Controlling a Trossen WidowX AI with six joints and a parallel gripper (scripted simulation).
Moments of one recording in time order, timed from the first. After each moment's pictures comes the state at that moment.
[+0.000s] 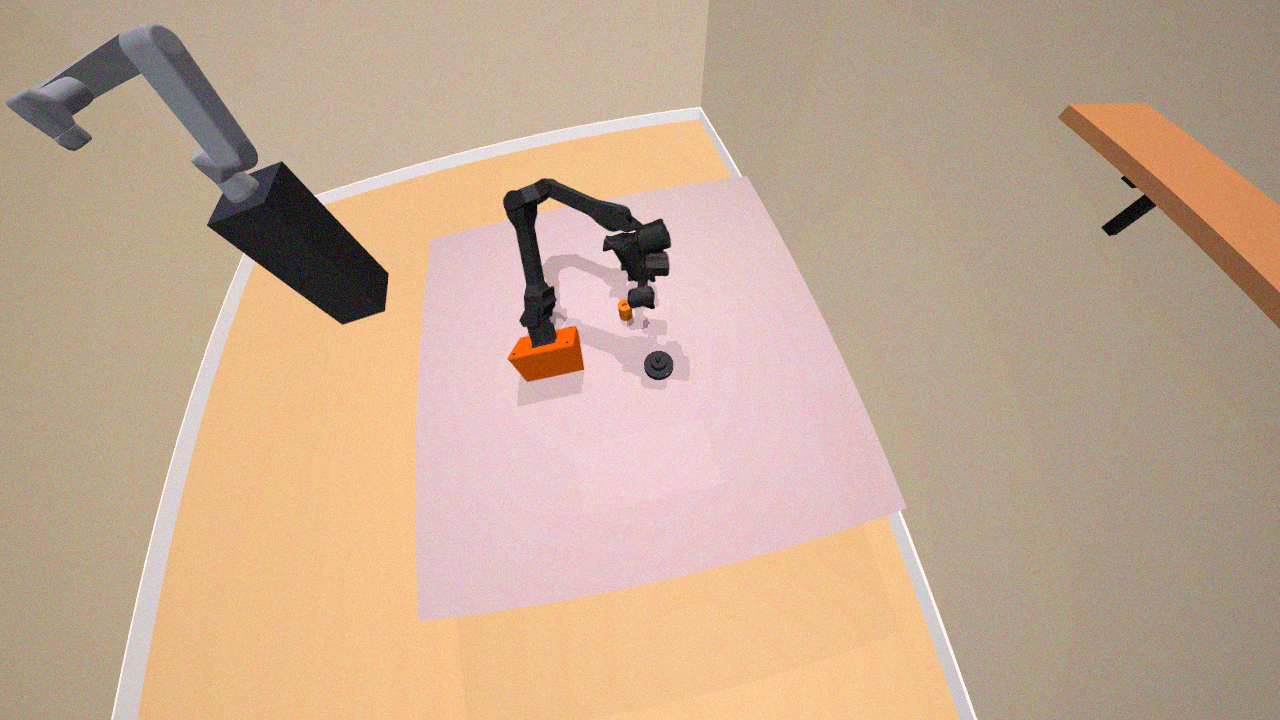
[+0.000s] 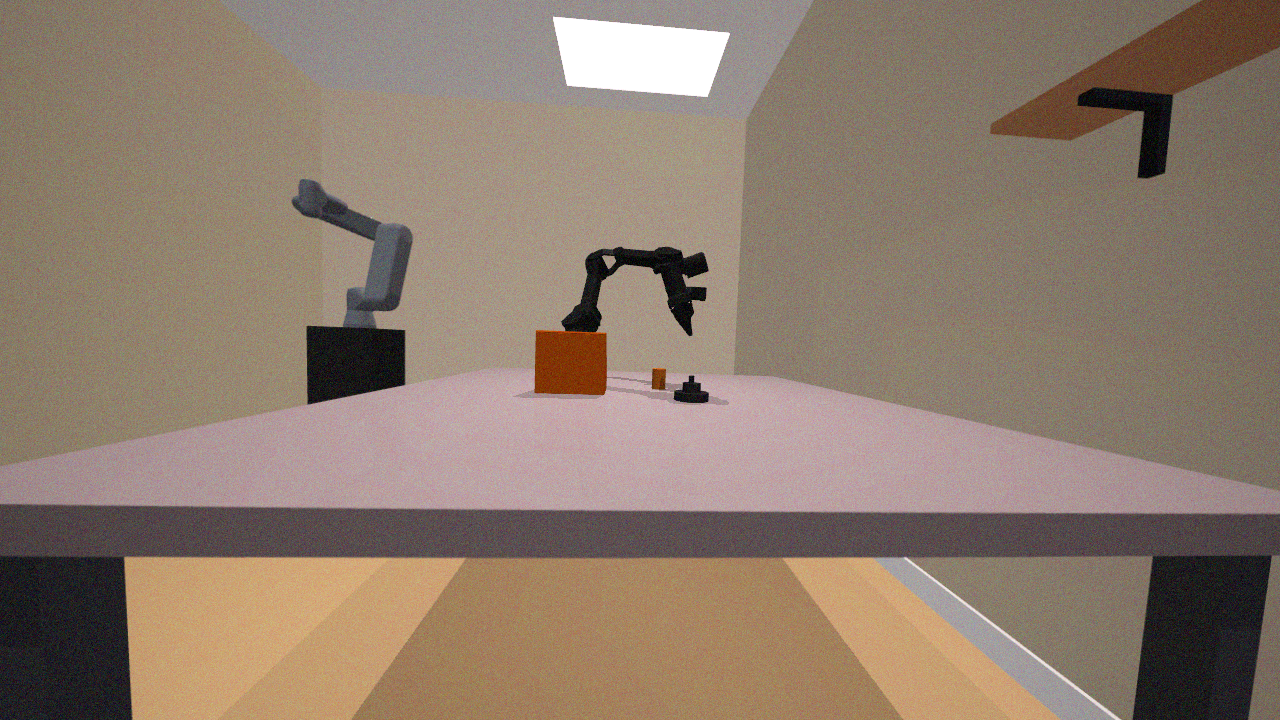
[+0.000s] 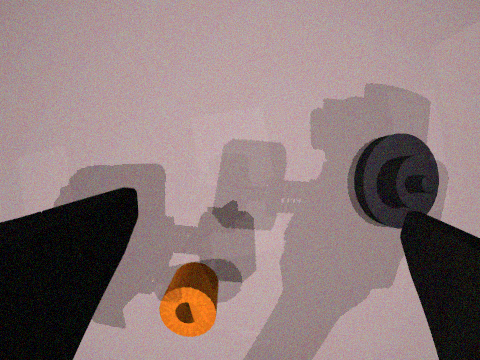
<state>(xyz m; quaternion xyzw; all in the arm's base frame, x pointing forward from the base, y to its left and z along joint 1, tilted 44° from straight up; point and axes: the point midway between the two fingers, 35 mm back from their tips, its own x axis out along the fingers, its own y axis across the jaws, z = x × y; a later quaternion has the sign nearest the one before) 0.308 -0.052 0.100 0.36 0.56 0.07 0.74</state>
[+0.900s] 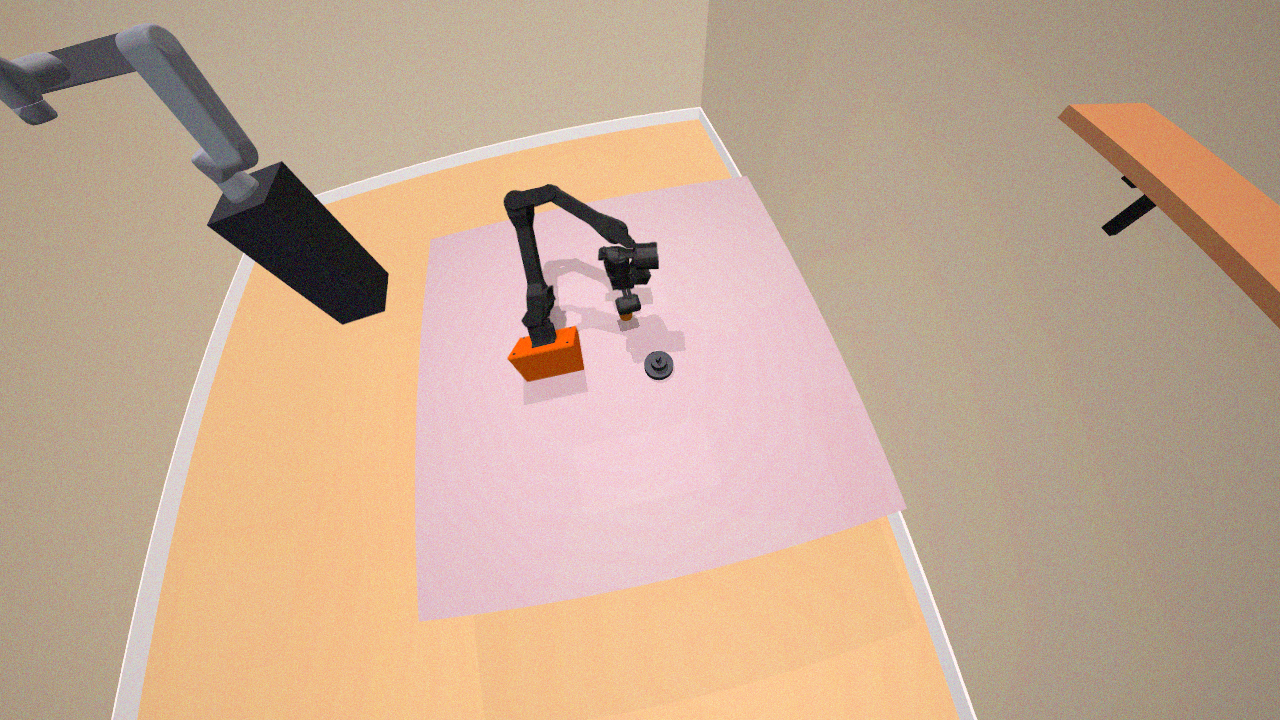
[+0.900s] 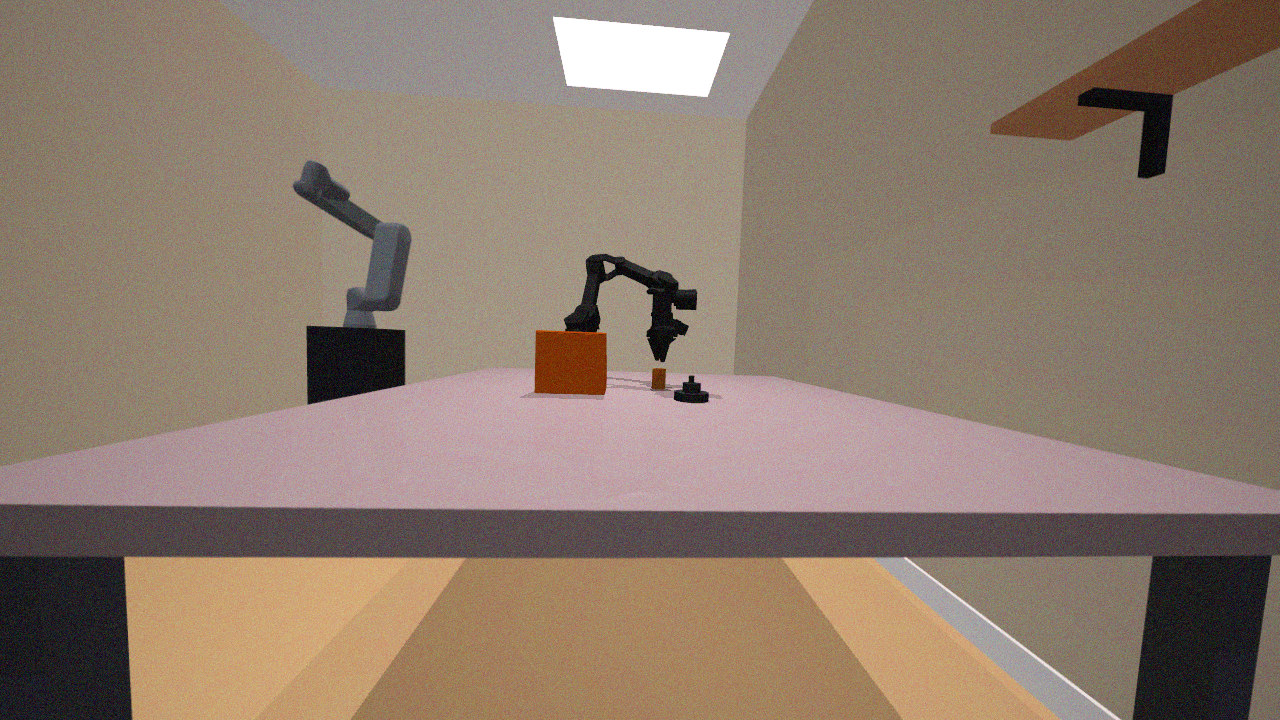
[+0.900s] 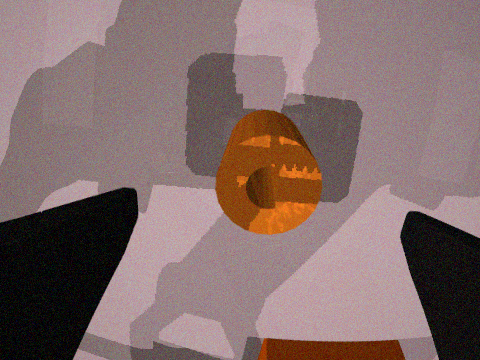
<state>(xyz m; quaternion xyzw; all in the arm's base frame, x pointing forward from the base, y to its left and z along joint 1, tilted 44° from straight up) 0.249 0.046 0.075 0.26 0.63 0.26 0.68</state>
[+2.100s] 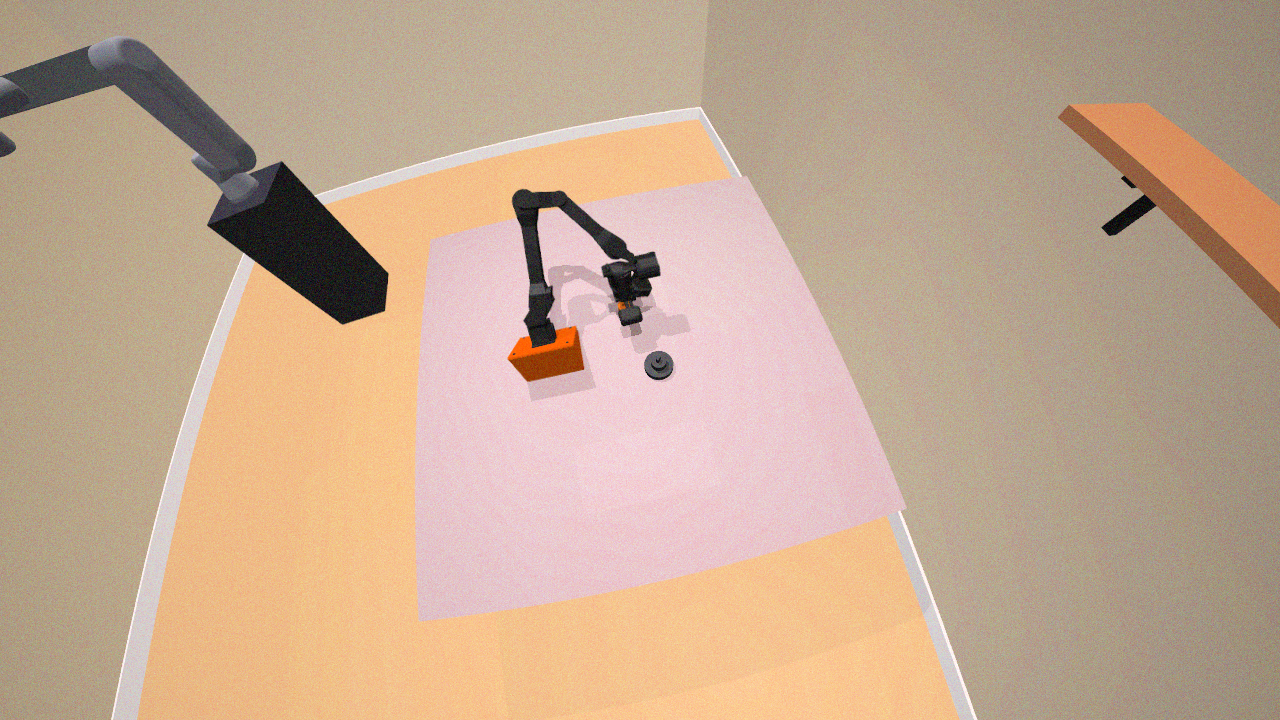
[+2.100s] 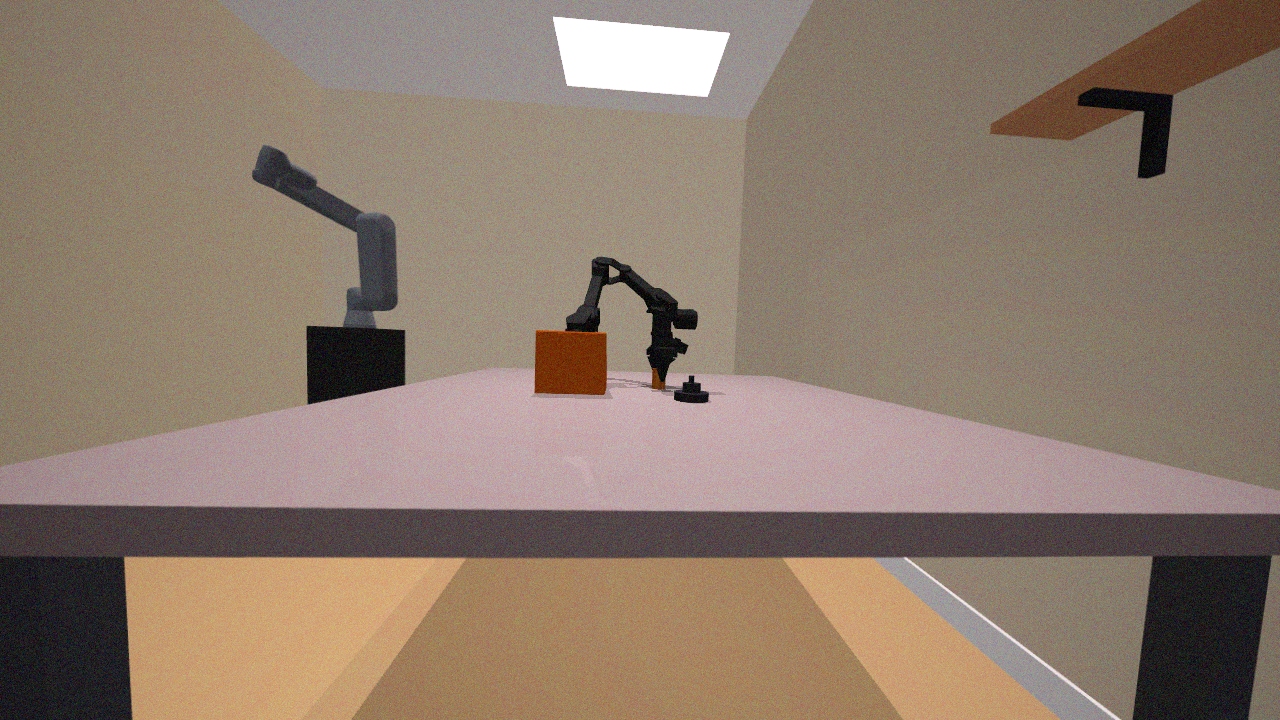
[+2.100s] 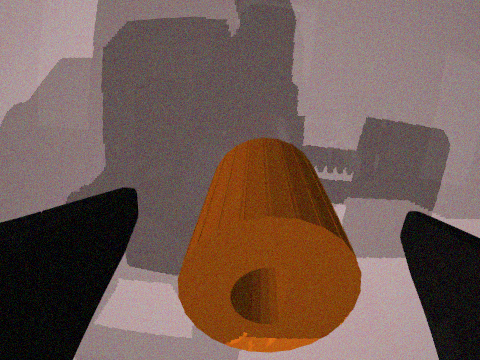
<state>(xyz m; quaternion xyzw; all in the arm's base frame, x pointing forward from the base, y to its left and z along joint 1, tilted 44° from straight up) 0.255 0.085 0.034 0.26 0.63 0.25 0.68</state>
